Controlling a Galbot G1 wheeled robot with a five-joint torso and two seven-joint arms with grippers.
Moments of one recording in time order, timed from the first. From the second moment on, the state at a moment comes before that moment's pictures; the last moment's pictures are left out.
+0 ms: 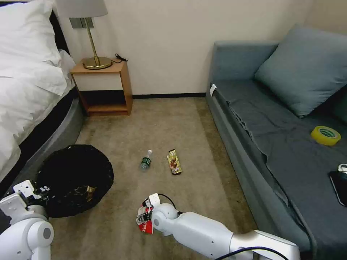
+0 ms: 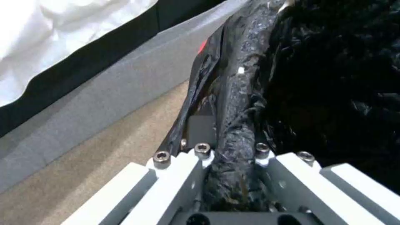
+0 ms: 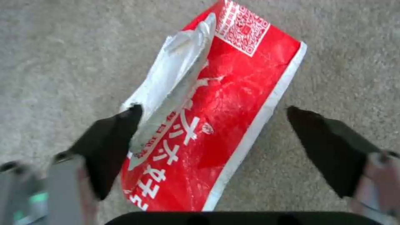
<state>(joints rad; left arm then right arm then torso) 1.43 -1.50 -1.02 -2.19 -0.42 0.72 -0.36 -0.58 1.46 -0.78 1.10 1.15 -0.51 0.53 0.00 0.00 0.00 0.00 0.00</state>
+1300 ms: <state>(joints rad) 1.42 -1.50 -1.03 -2.18 -0.41 0.71 -0.35 -0.57 1.38 -0.81 1.21 1.12 -0.45 0.49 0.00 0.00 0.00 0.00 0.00</state>
